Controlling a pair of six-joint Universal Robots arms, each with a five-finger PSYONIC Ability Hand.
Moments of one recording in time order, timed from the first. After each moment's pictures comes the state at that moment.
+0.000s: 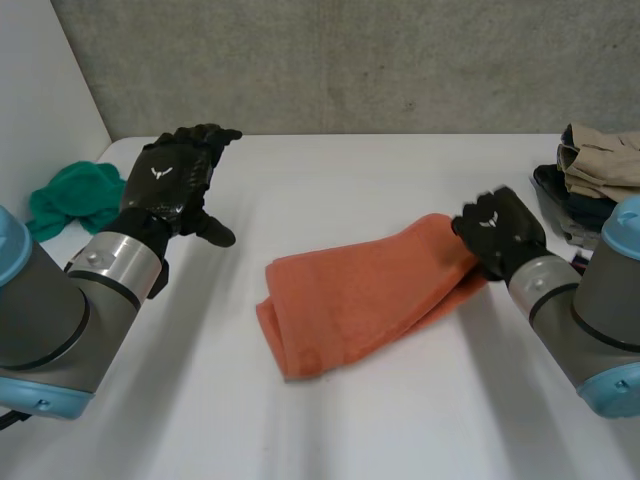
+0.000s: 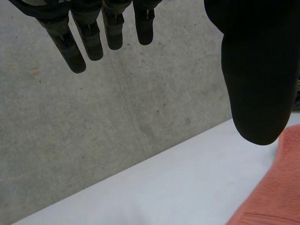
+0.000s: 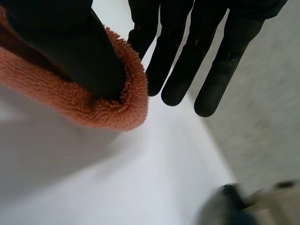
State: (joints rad) left arm 4.34 -1.77 -1.78 3.63 -1.42 3.16; right arm 1.87 -1.17 1.67 -0.32 1.40 2.34; left_hand 0.20 0.21 0.22 0.20 0.05; right_hand 1.09 1.18 1.19 1.20 1.01
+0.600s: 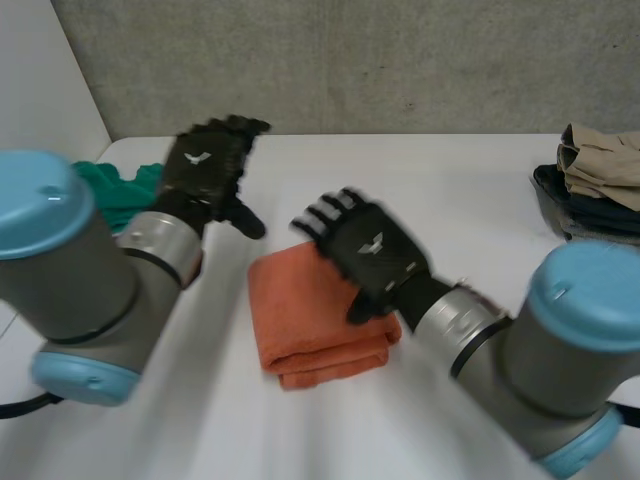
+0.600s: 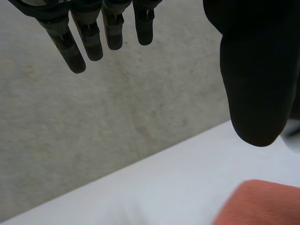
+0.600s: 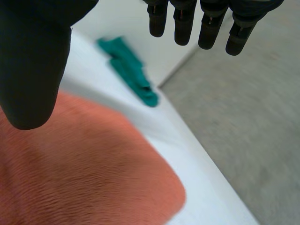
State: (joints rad) left arm 4.18 -1.86 -1.54 3.43 -1.61 3.15; right arm 2.16 -1.23 1.72 -0.43 1.20 2.75; left_hand 0.20 0.21 0.22 0.20 0.05; right_hand 0.23 0.22 0.21 0.22 0.05
